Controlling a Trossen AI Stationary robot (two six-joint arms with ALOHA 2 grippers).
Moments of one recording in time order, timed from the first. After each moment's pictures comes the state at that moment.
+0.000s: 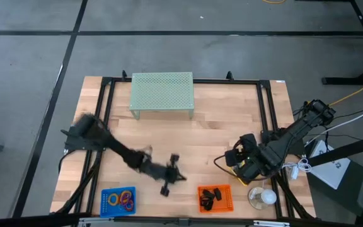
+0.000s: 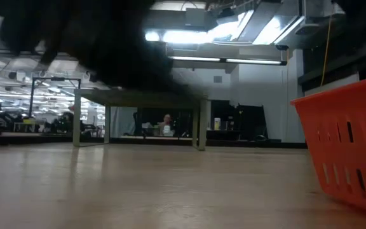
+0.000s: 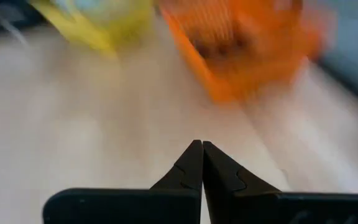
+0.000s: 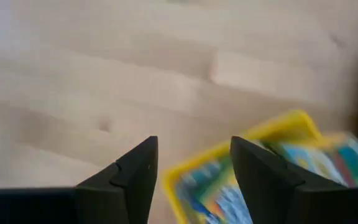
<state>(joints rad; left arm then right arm) -0.55 1.90 0.91 0.57 -0.27 0.01 0.71 1.46 1.20 -1.36 0.40 2.05</state>
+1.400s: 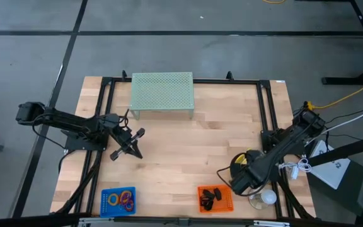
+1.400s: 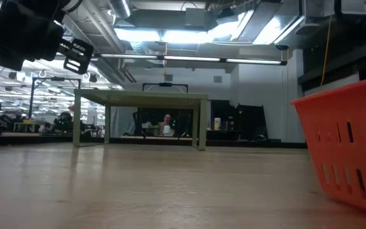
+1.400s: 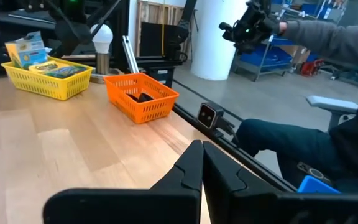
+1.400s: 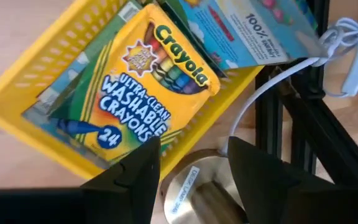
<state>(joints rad) -0.05 0.85 0.14 0.63 0.71 -0.06 0.76 1.66 1.19 -1.38 -0.16 2.38</state>
